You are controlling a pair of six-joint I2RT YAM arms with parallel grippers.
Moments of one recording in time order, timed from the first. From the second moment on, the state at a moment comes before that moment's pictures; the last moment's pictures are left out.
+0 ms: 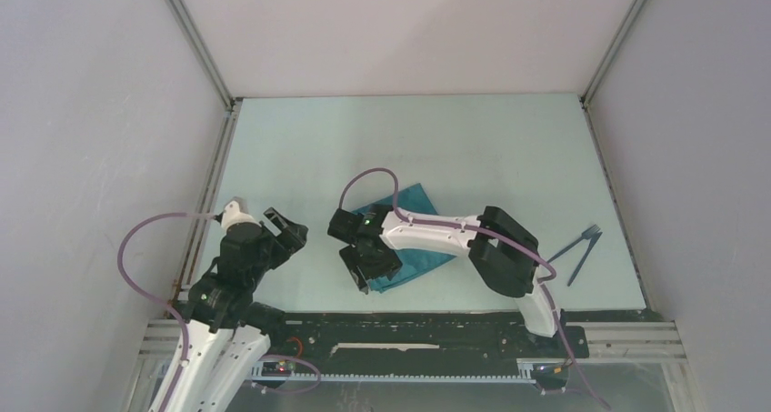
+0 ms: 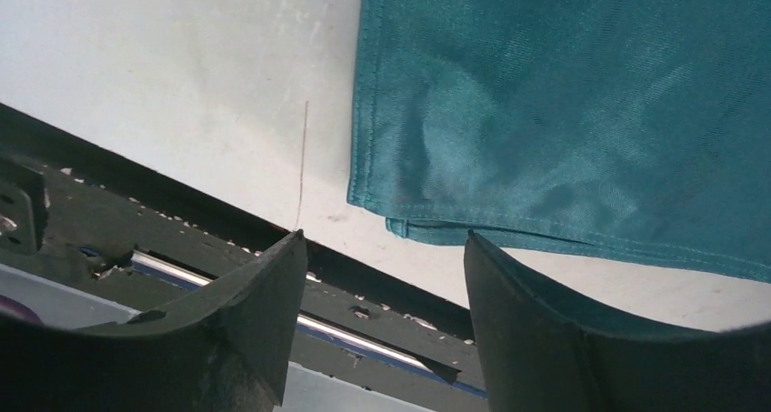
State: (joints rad) left arm -0.30 0.40 0.62 -0.81 -0.21 -0.83; right arm 1.16 2.07 1.61 -0.94 -0.04 0.60
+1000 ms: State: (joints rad) left arm -0.30 0.38 0.63 -0.83 -0.24 -0.82; right arm 1.16 2.17 1.65 -0.97 0.05 0.61
